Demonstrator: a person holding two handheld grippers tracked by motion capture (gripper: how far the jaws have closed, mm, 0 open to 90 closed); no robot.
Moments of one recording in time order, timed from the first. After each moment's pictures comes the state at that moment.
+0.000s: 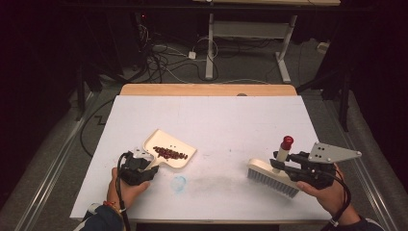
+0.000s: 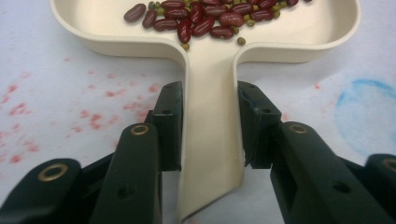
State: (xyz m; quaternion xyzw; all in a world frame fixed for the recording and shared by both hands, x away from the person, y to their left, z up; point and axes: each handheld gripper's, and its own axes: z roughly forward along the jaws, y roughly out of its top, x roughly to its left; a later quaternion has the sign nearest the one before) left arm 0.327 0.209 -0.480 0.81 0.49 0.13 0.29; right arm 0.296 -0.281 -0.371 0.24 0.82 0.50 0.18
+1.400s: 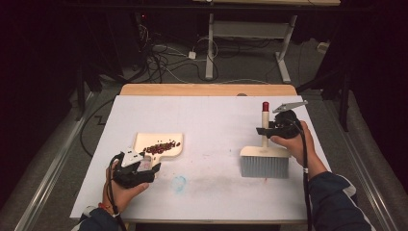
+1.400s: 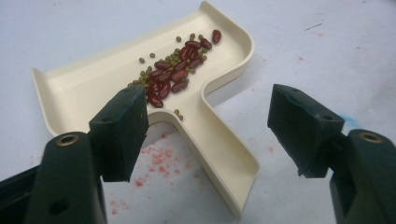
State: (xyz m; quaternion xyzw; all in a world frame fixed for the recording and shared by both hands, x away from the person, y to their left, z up) left arm 0.307 0.221 -0.469 0.79 0.43 0.20 0.39; right arm 0.451 -0.256 -0.406 0.39 0.84 0.34 0.15
